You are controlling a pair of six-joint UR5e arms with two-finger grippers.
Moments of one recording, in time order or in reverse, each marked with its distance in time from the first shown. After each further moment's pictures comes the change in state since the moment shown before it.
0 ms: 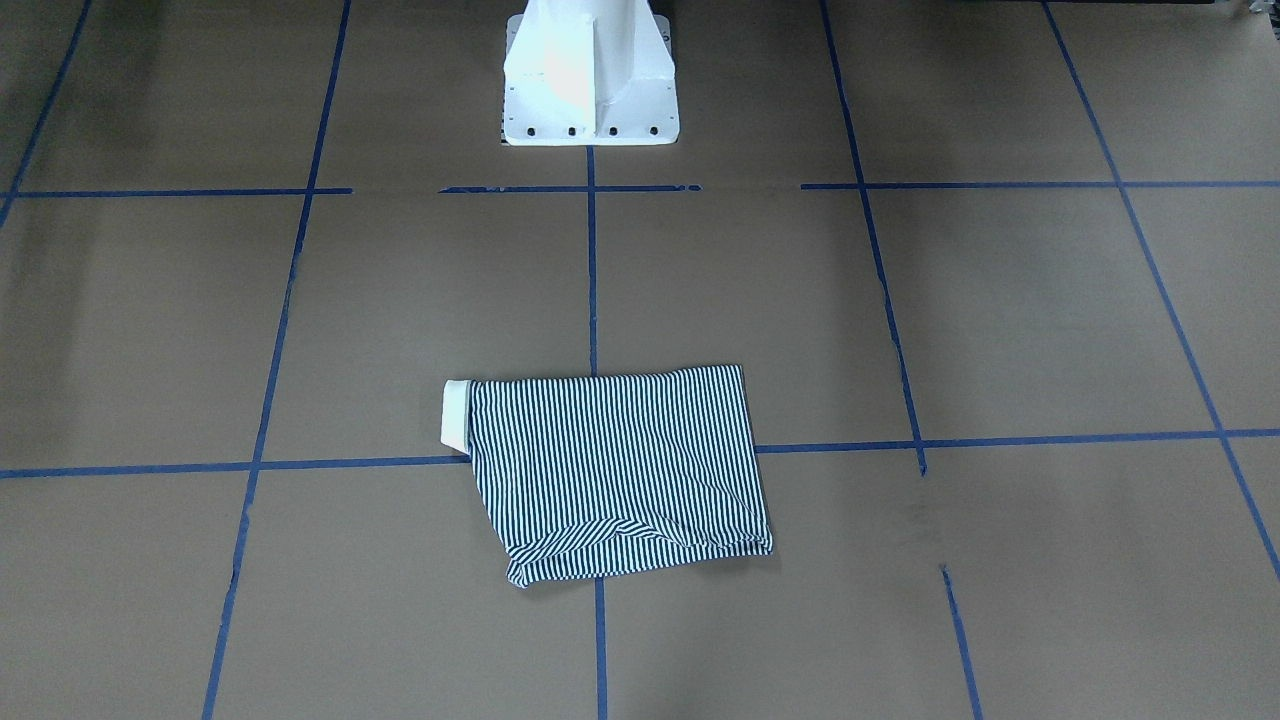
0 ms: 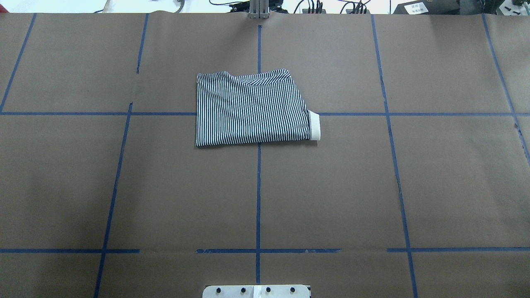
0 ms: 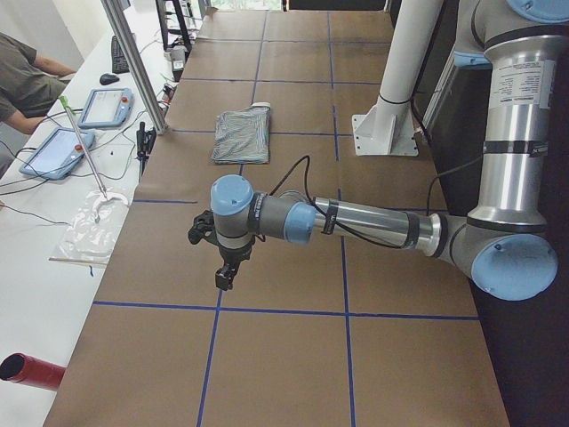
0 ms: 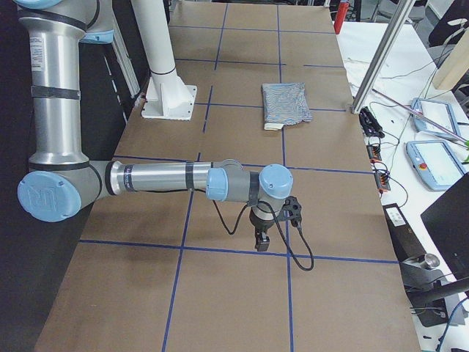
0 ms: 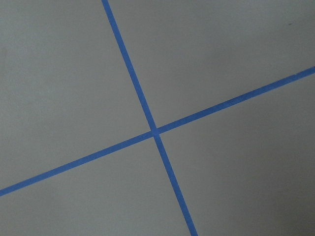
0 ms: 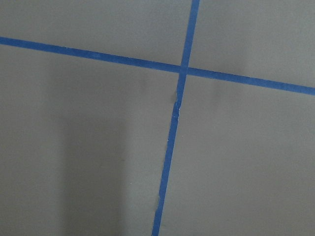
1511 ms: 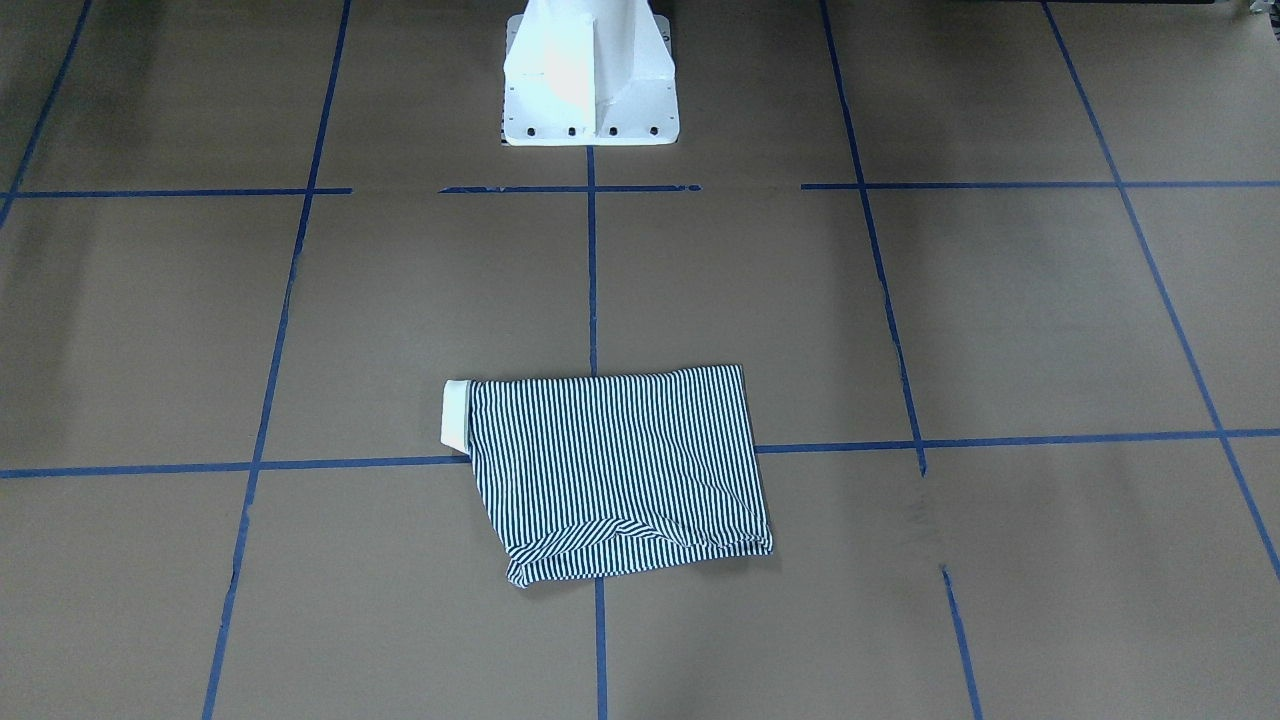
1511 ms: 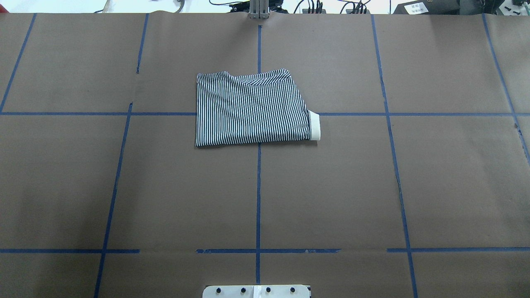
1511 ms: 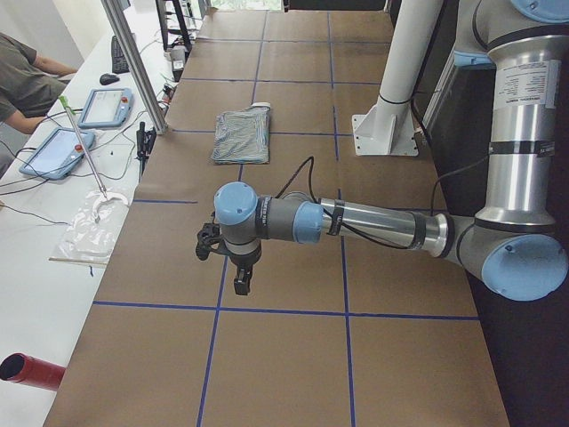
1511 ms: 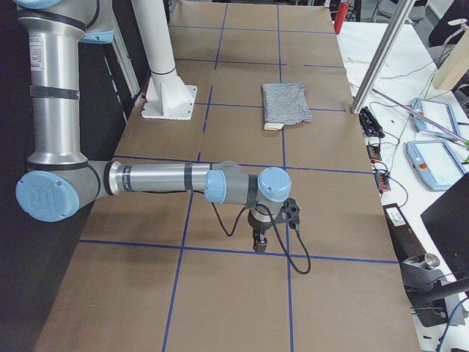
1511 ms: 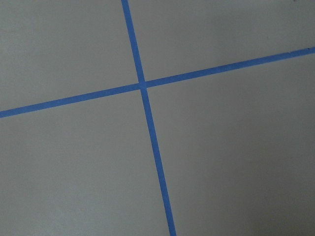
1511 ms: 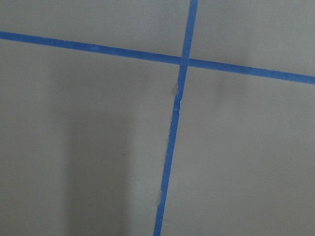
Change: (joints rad) left arm -0.026 0.023 0.006 0.017 -0.065 -0.212; right arm 0.001 -0.009 -0.005 0.001 0.010 0.000
